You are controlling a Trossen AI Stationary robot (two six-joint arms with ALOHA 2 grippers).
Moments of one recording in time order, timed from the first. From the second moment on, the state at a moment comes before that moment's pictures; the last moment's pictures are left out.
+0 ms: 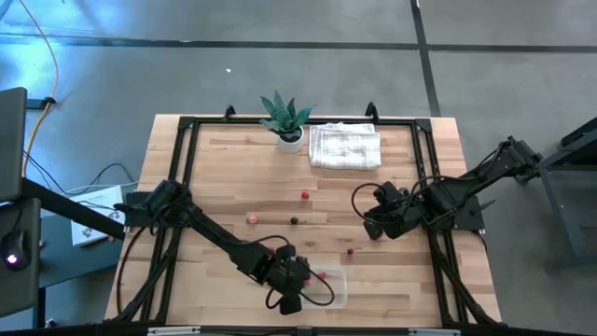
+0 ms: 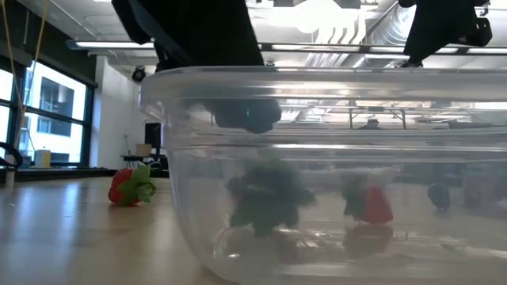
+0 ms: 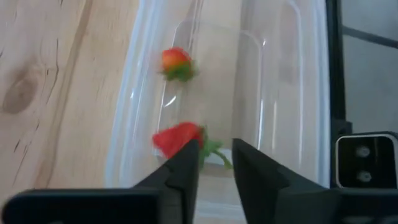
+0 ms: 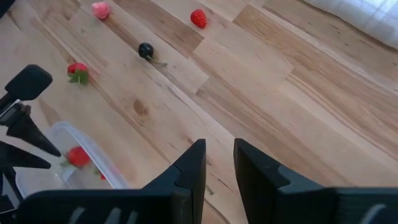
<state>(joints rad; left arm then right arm) -0.43 2.05 1.43 -0.36 -0.19 -0.66 0.48 1.18 1.03 -0.97 0.44 1.27</state>
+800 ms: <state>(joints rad) -0.43 1.88 1.68 -1.52 -0.63 -1.02 0.62 1.30 1.03 -0.97 0.30 1.52</state>
